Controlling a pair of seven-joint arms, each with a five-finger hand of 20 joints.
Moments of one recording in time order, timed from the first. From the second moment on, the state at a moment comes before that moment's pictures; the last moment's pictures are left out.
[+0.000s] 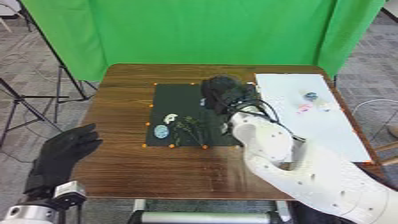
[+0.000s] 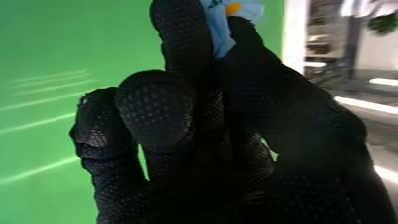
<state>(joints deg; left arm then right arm) 150.8 -39.7 -104.7 -128.2 31.3 20.9 28.7 -56.3 -52.7 28.8 -107.1 -132.6 0.3 30.7</state>
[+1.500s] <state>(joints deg) 143.6 -41.6 -103.5 -126.6 34.3 17.5 22.5 -58.8 -71.4 27.5 -89.3 -143.1 -5.2 36.1</state>
